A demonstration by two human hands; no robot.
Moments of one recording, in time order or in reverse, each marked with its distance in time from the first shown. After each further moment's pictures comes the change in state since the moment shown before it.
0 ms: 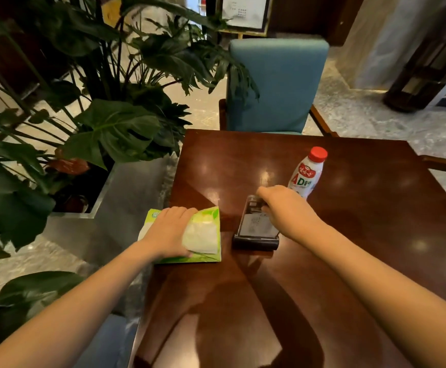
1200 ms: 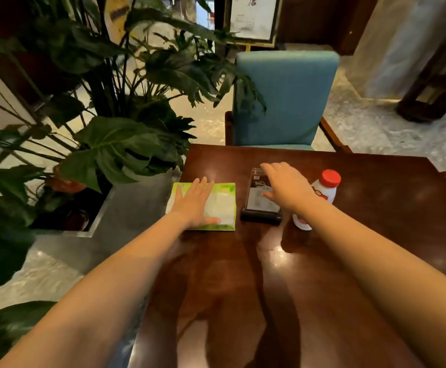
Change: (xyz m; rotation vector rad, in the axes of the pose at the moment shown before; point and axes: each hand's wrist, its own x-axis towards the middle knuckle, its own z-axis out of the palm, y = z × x) left_hand 0.130 -0.008 -0.024 0.024 -0.093 -0.184; right_hand 0.118 0.065 0.007 -0.082 0.073 0.060
